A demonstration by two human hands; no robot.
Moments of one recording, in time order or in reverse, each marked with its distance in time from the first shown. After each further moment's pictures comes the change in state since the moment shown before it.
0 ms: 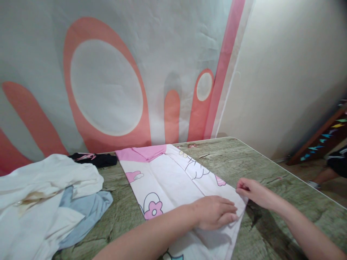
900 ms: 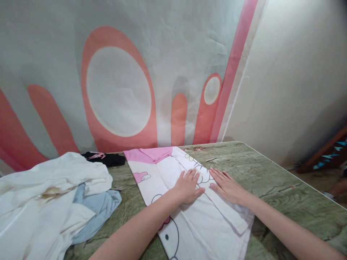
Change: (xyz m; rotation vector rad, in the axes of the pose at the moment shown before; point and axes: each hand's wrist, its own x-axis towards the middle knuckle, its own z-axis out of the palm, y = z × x) left_hand -0.060 -0.076 -0.013 0.321 0.056 -0.665; right_hand 0.064 -0.064 0.057 -0.502 0.056 -0.343
